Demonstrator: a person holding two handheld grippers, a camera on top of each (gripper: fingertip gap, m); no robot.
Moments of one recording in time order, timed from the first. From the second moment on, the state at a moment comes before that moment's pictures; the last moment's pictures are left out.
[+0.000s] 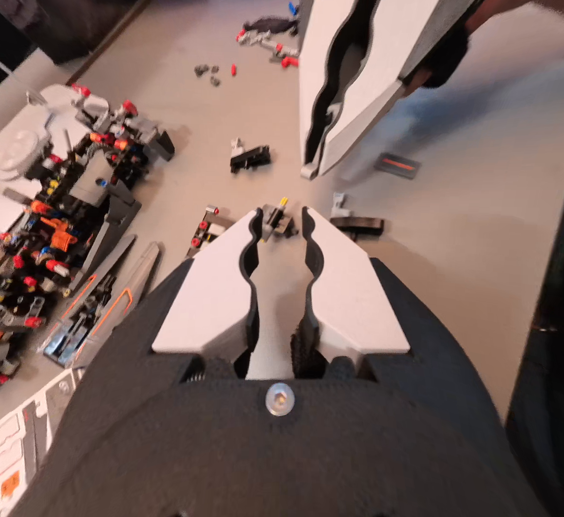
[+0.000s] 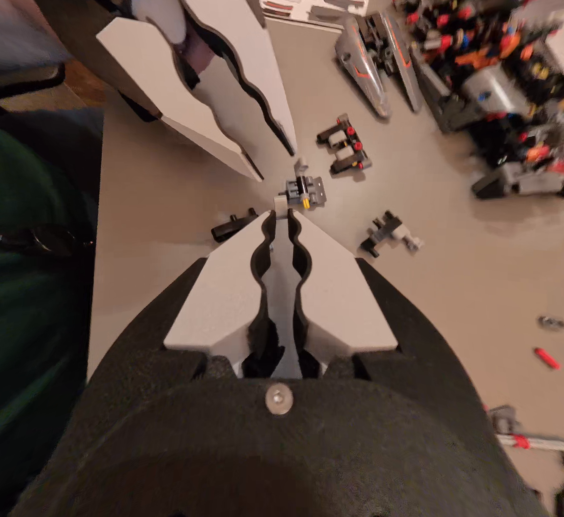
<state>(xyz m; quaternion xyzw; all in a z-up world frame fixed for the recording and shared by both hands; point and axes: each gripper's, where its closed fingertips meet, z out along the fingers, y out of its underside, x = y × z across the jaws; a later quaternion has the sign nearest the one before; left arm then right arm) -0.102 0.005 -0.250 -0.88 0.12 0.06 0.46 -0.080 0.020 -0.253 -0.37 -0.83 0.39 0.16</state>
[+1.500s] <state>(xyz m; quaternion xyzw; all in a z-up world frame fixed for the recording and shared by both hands) -0.064 0.004 -0.165 -0.66 0.00 -0.27 0.70 -0.069 -0.001 -0.160 -0.40 -0.54 0.73 0.05</state>
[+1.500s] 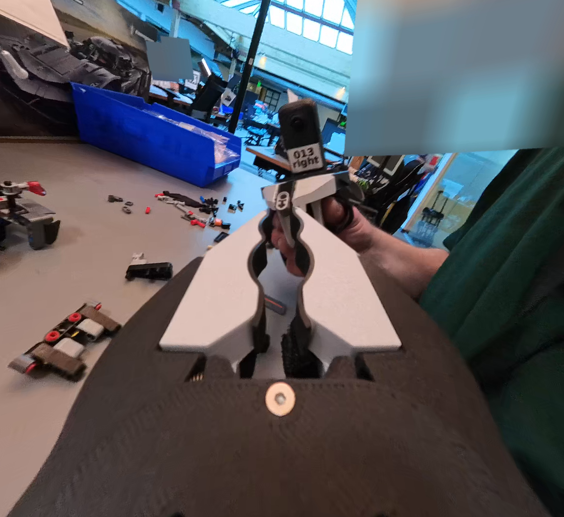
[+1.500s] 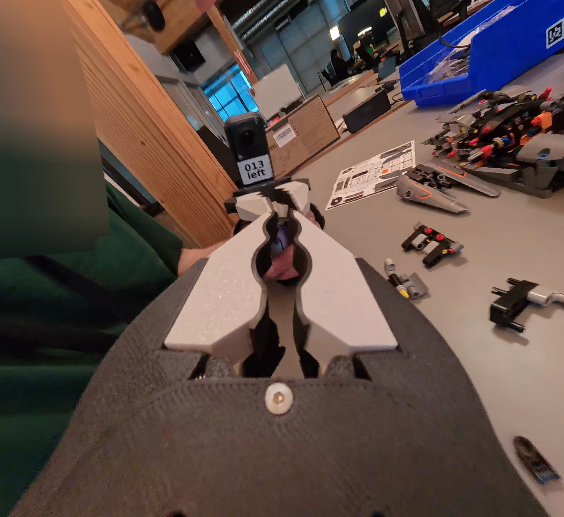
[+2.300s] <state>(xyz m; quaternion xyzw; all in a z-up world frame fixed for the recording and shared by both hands) -0.079 0.009 -0.191 -0.75 0.07 -0.08 0.65 -0.078 0.017 -0.187 -0.43 -0.63 0.64 0.10</state>
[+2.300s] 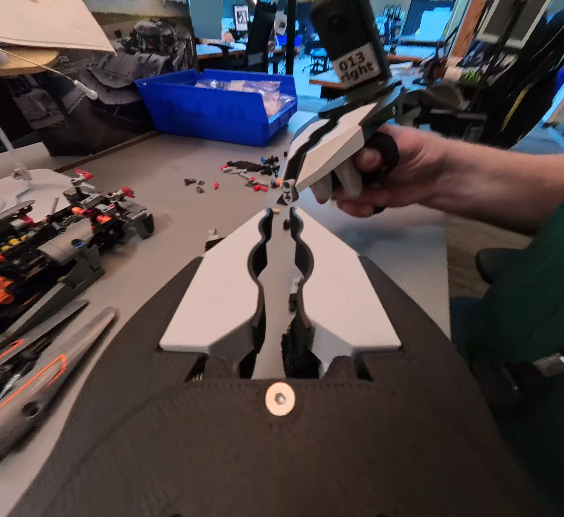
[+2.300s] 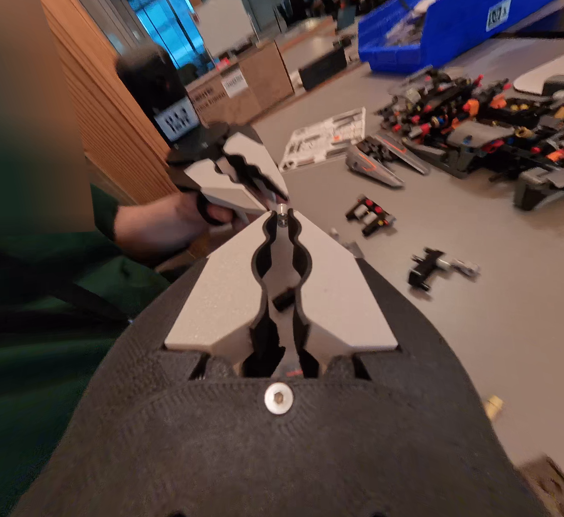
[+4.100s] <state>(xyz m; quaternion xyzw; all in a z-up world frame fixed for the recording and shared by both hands) -0.109 0.015 -0.236 -0.86 0.17 -0.13 0.47 -0.100 0.036 -0.217 -0.34 -0.71 0.61 0.03</state>
